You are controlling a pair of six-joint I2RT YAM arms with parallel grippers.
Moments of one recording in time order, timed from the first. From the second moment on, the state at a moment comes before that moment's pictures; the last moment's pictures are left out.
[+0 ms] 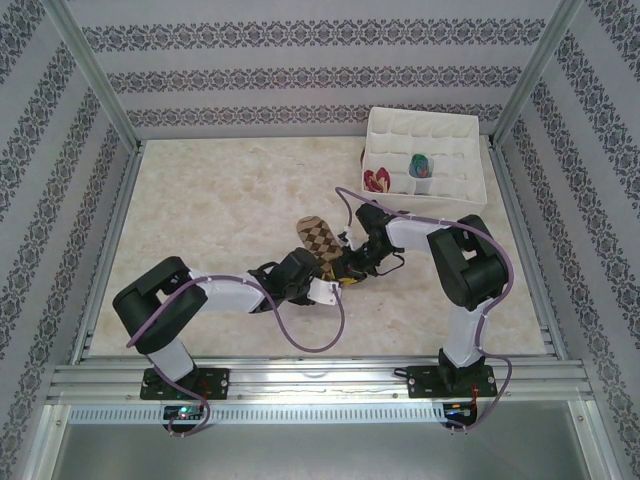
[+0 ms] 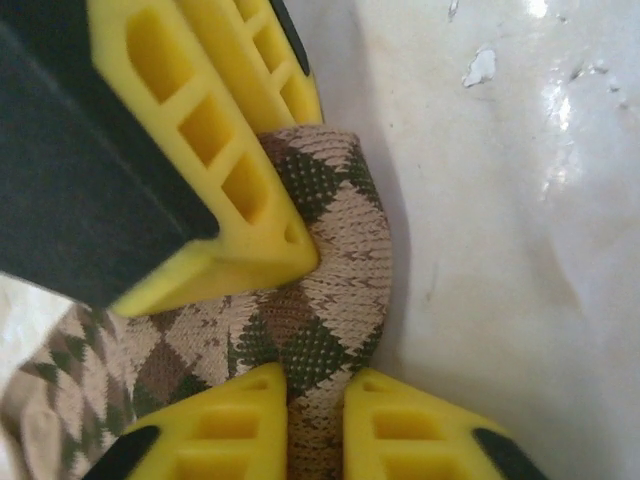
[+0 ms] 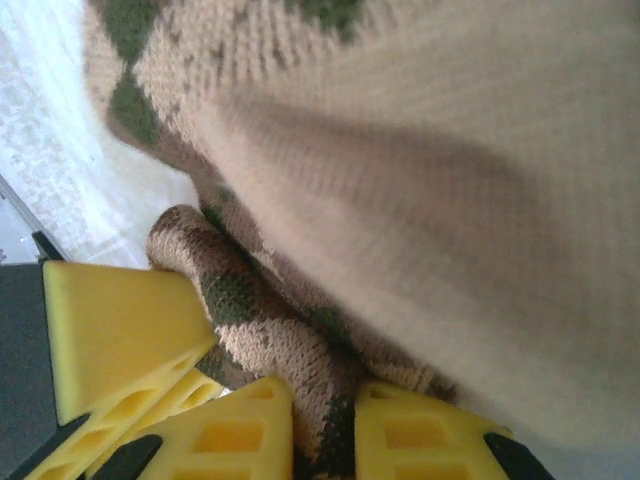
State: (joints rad) left arm -0.85 1.68 0.72 0.16 -0.03 1.00; right arm 0.44 1.91 1.07 -0.61 -0.77 0.33
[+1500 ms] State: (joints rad) left arm -0.48 2.04 1.17 -0.44 0.98 0.27; right arm 0.46 1.72 0.89 -0.33 -0.65 0.26
